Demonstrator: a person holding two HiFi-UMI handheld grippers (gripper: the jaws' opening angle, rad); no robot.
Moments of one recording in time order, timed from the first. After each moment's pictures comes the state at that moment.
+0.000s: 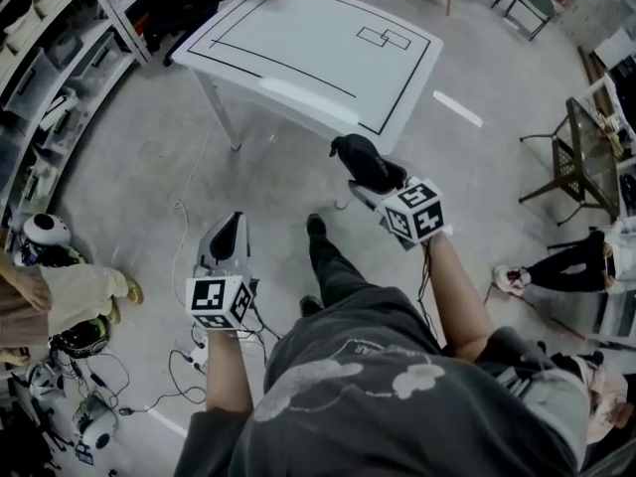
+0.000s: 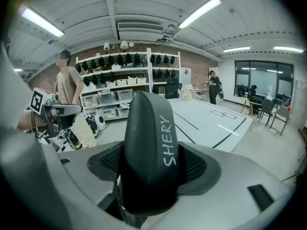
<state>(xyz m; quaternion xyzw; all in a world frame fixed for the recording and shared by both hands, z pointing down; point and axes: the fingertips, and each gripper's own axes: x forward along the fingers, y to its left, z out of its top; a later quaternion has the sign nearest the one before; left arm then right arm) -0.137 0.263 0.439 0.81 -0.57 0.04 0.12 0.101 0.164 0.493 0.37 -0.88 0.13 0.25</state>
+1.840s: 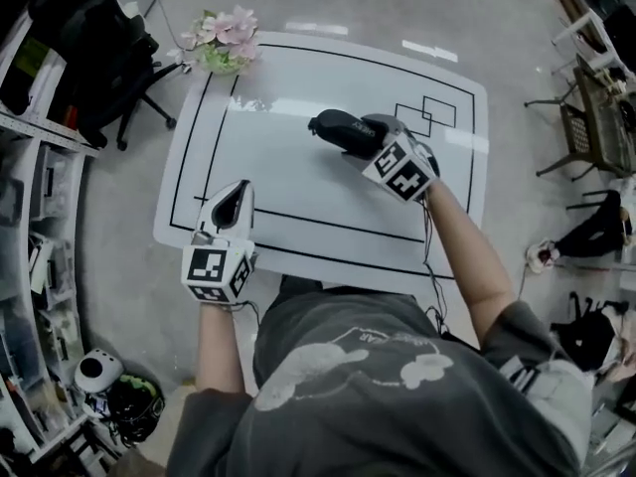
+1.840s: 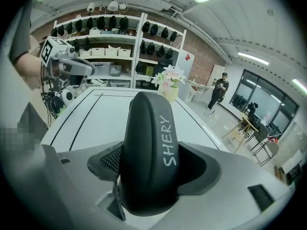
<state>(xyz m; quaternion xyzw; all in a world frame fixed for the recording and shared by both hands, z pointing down) -0.187 -0.339 0.457 0.91 -0.38 0.12 0.11 0.020 -0.370 0.542 0.40 -0.82 0.08 0.41</state>
